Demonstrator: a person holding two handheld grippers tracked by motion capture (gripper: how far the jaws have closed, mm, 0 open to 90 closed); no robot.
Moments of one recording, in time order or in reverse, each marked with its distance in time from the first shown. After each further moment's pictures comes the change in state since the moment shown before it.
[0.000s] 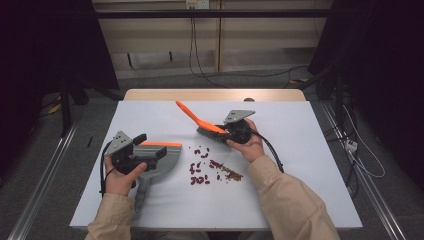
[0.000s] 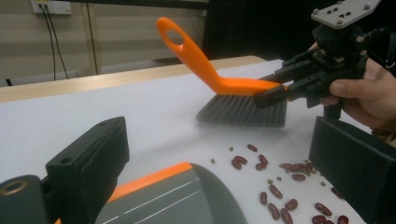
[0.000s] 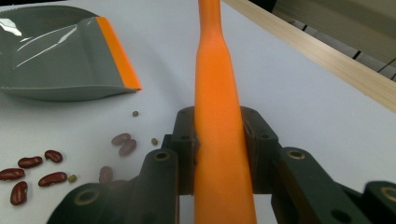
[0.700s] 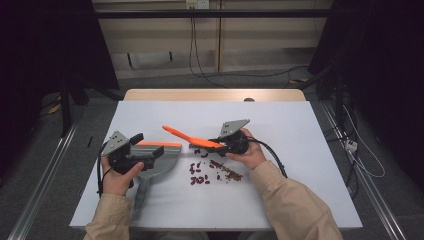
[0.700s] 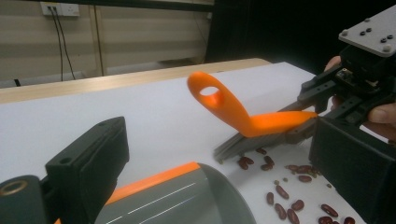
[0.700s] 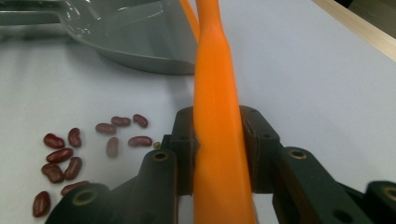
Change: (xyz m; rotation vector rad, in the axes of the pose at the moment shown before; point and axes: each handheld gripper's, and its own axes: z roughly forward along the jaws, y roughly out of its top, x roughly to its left) left arm 0.005 0.000 -0.005 -0.011 0.019 -0.008; right arm 0.028 -0.007 -0.005 0.027 0.216 -0.136
